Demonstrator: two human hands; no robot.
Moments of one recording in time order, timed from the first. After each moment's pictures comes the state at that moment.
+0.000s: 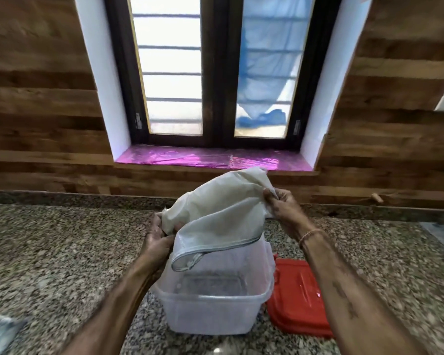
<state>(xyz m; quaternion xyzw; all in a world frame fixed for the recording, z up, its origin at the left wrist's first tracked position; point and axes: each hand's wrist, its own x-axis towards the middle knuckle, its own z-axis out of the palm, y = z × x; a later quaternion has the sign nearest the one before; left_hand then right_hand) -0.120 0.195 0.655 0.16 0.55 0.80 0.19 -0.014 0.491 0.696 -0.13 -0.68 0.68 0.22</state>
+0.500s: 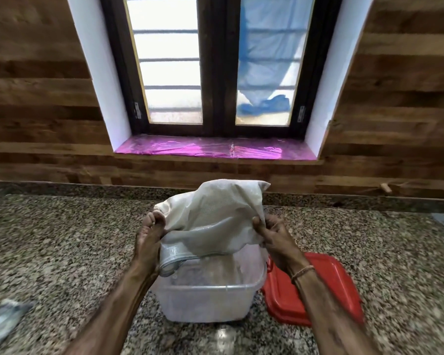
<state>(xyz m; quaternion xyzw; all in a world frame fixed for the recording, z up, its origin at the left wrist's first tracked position) -0.114 0.200 0.634 0.11 0.51 0.84 0.17 0.027 0.457 0.628 -0.10 -0.62 0.76 0.19</state>
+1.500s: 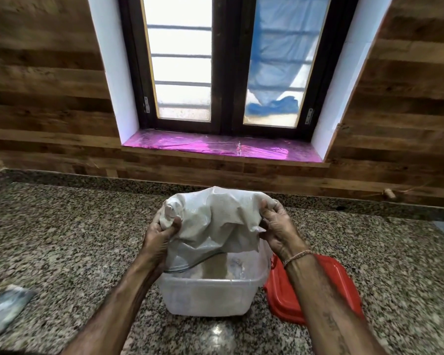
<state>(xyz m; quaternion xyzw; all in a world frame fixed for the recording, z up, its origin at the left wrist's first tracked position) -0.108 0.193 0.630 0.10 0.49 0.84 0.20 -0.003 0.445 0.650 -0.22 -0.47 0.83 0.22</state>
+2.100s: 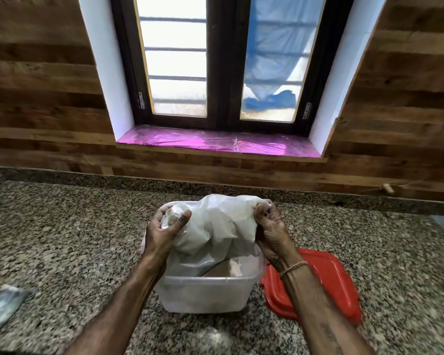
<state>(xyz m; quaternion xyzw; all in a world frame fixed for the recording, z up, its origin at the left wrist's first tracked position) -0.100 0.211 0.630 0.08 0.62 0.77 0.11 0.008 0.434 0.632 -0.10 -0.41 0.88 0.22</state>
